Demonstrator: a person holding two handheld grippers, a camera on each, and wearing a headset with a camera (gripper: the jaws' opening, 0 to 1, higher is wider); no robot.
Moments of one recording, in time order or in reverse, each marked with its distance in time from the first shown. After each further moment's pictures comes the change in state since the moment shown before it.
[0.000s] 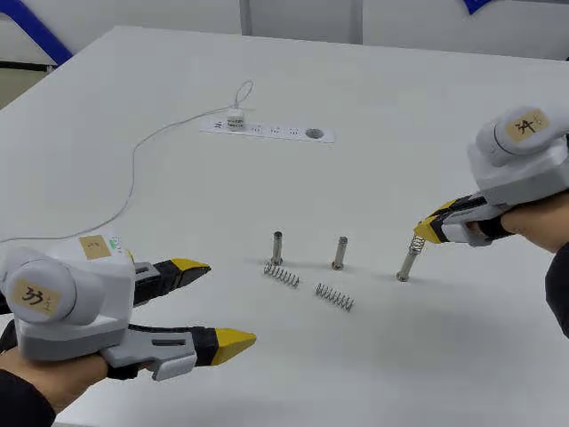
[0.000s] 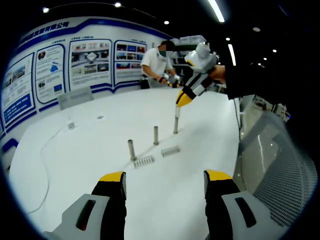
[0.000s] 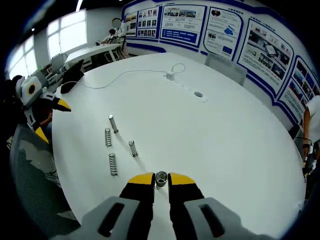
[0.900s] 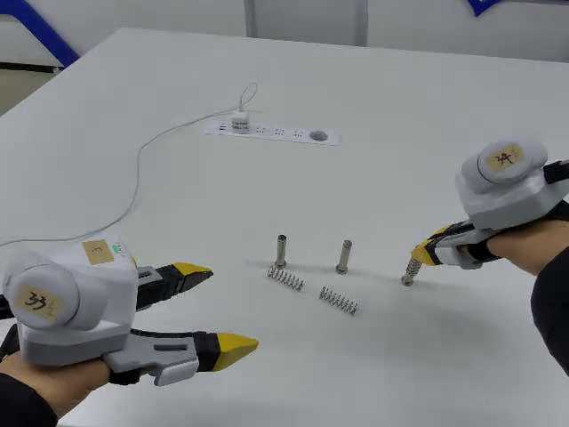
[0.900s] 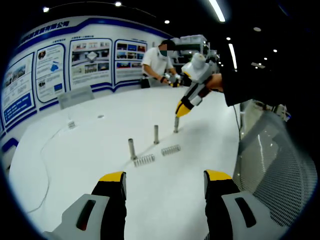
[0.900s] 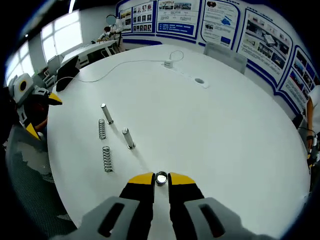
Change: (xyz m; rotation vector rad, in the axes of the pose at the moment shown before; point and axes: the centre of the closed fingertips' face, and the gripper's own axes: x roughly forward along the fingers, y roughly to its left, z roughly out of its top) left arm -0.001 0.001 -0.002 -0.003 0.006 0.002; right arm 0.031 0.002 -0.027 0.051 0.054 0.014
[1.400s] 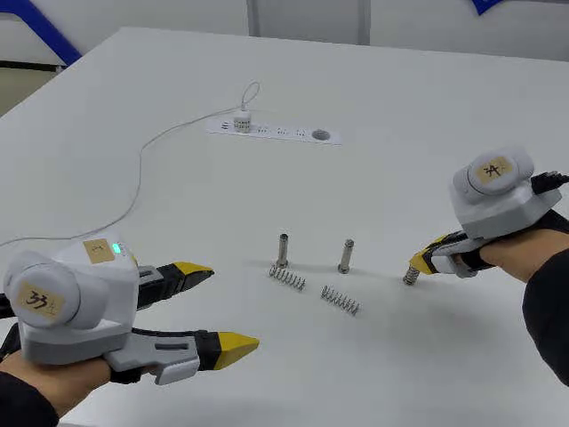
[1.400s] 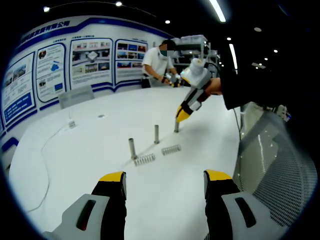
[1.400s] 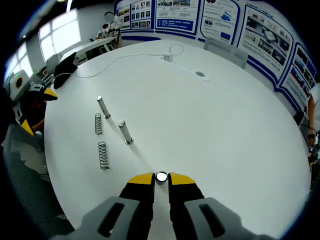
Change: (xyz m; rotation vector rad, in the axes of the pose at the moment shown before) left arm 0.000 0.000 0.000 -0.004 -0.001 0.004; right arm 0.011 0.002 -0.011 0.012 0.025 0.001
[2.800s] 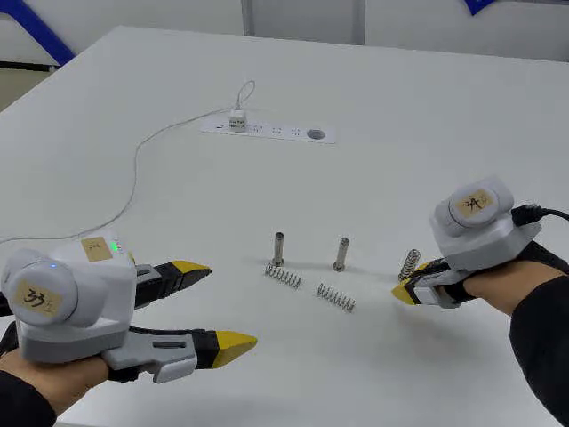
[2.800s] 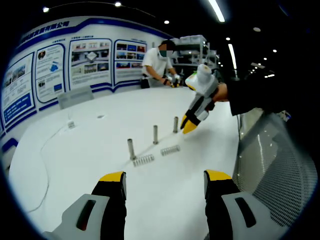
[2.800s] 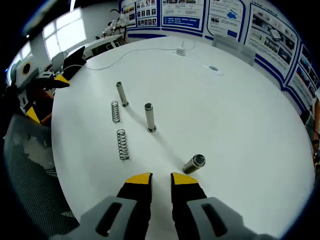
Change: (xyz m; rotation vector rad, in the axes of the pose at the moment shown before) left arm 0.001 -0.002 0.000 0.005 -0.001 -0.007; right arm 0.008 0.040 -0.020 -0.016 0.020 0.063
